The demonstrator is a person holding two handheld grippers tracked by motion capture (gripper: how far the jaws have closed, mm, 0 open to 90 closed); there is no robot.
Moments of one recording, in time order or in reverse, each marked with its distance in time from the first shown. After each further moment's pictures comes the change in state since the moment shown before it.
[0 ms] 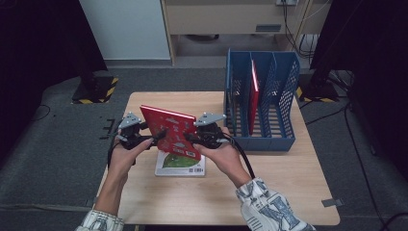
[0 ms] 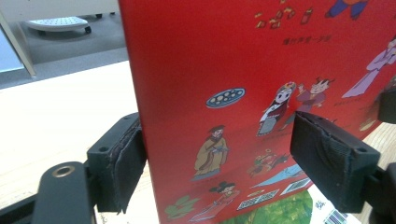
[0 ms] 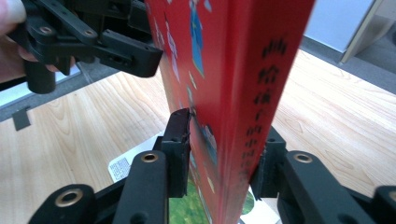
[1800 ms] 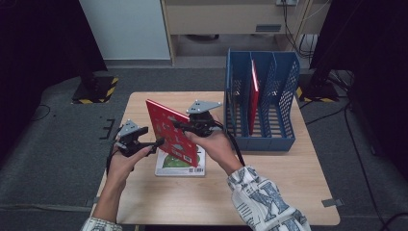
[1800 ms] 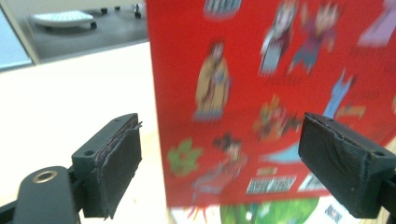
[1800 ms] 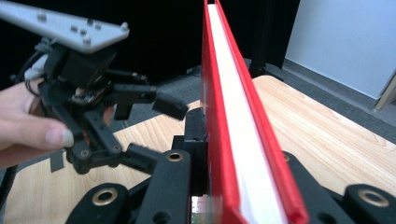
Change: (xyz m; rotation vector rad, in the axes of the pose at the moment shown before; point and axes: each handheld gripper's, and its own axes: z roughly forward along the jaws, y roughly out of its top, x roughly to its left) left arm 0.002 -0.032 -0.007 0.022 0.024 -0.001; right arm -0.002 0.039 0.010 -0.152 0.121 -0.034
